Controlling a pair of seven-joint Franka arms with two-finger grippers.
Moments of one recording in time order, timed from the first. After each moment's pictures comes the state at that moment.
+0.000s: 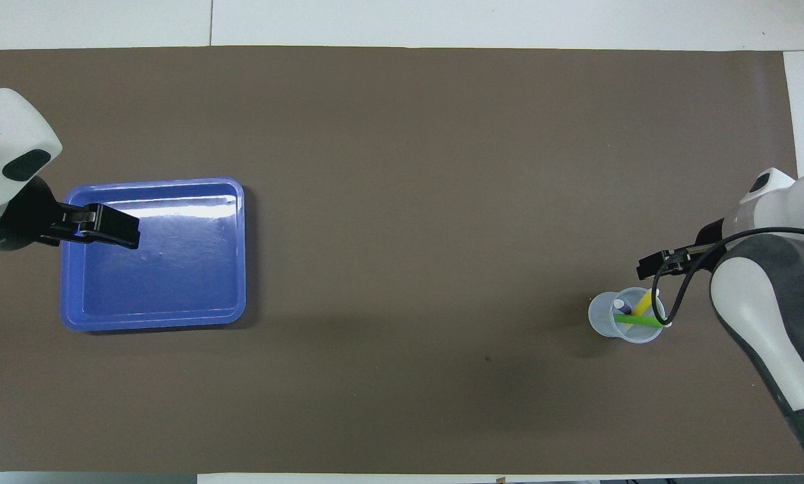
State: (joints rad) left arm -0.18 -0.06 -0.03 -1.64 -0.02 1.50 -0.08; right arm 0.00 -0.06 -0.05 -2.14 0.11 1.91 -0.24
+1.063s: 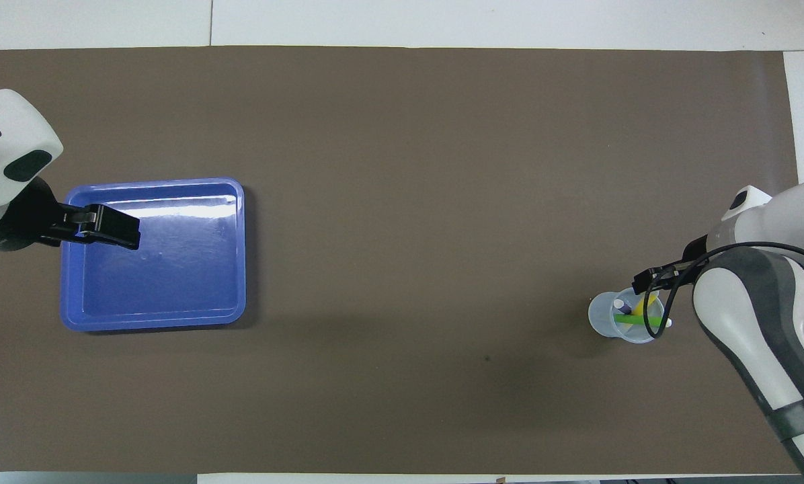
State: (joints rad) left arm -0.18 -0.06 -0.03 -1.64 -0.02 1.50 -0.08; right arm -0.01 -0.06 -0.06 -2.22 0.11 1.94 -0.28
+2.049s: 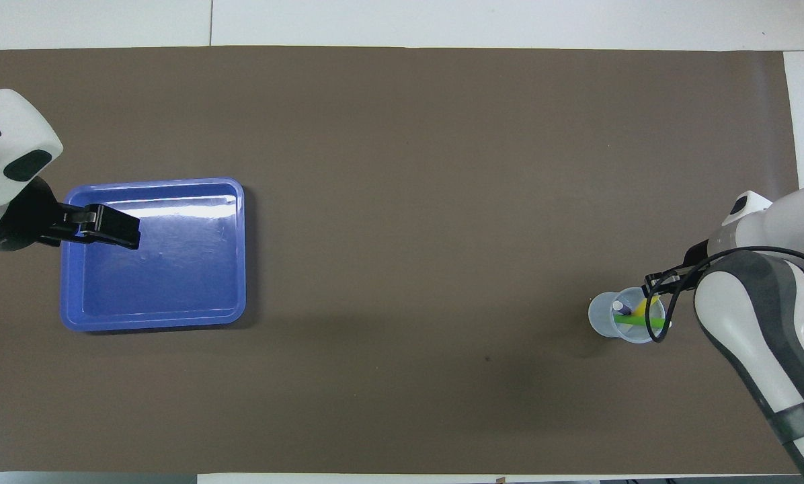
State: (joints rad) left arm -0.18 -0.06 -0.03 -1.64 -0.02 1.50 -0.08; right arm -0.01 -0.07 -0.06 -2.13 0.11 1.87 -0.28
